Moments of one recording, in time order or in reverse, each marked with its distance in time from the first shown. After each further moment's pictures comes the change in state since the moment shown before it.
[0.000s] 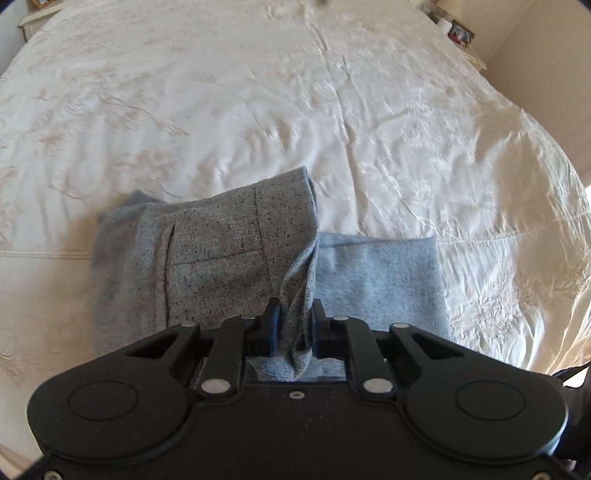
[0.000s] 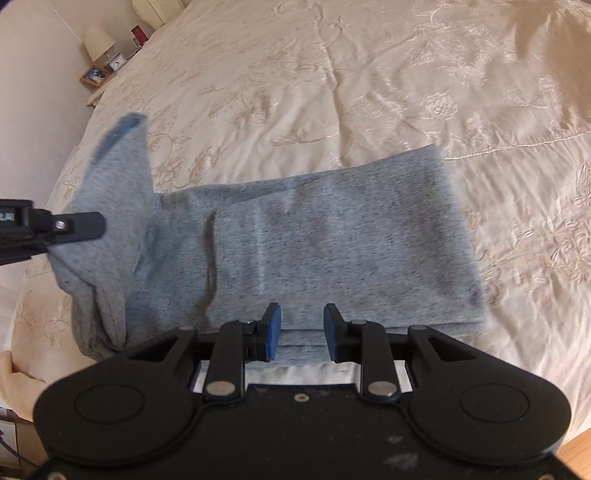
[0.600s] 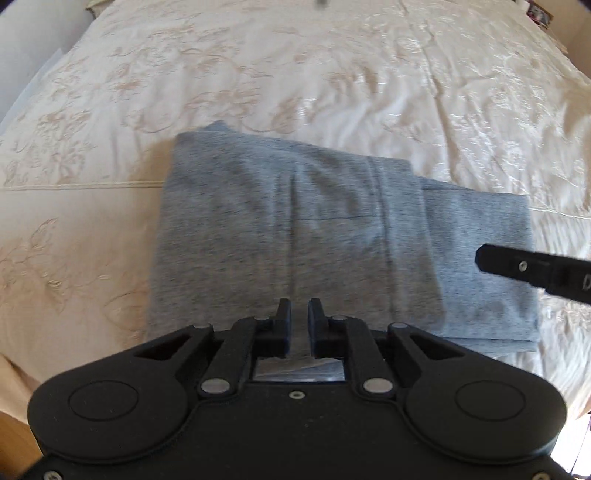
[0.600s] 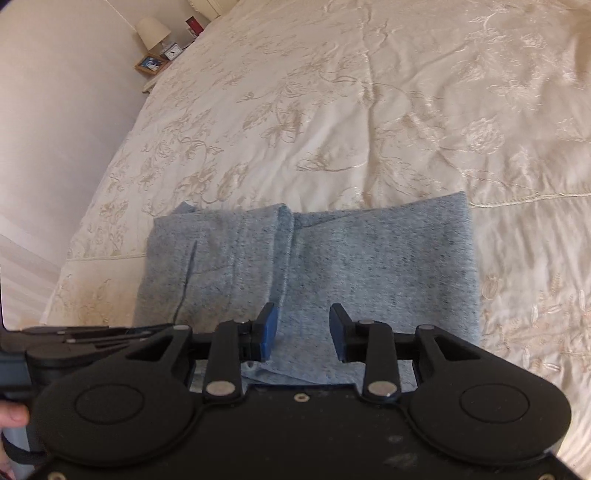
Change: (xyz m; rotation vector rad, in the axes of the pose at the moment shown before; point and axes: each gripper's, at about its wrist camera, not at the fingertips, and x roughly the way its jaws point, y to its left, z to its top) left arm -0.001 0.018 -0.051 -0.099 0.049 0.323; right arm 0.020 -0.029 0.056 -0.093 0.033 0.226
